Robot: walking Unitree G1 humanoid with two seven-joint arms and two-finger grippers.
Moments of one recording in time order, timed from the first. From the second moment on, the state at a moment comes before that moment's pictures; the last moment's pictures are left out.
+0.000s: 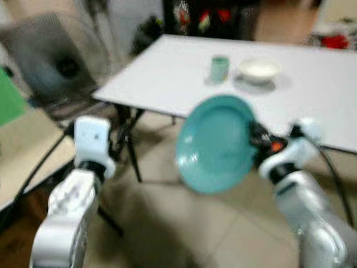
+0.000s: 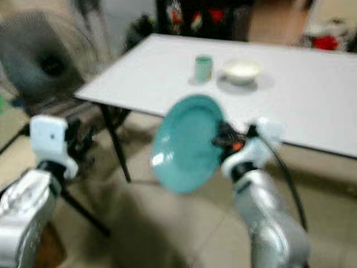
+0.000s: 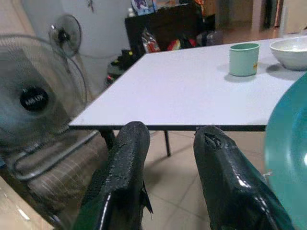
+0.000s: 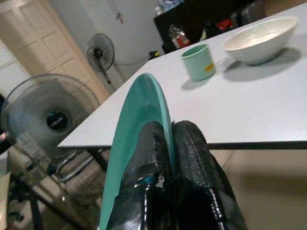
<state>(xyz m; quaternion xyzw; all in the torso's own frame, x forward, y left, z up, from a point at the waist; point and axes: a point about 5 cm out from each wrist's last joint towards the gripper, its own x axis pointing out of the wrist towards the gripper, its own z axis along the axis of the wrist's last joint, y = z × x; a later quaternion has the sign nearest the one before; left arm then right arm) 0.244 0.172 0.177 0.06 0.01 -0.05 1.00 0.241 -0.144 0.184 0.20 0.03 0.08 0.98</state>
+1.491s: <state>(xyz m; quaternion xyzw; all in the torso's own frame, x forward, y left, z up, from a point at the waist) 0.244 0.168 0.172 0.05 0.02 -0.06 1.00 0.240 -0.153 0.181 0.20 0.03 0.05 0.98</state>
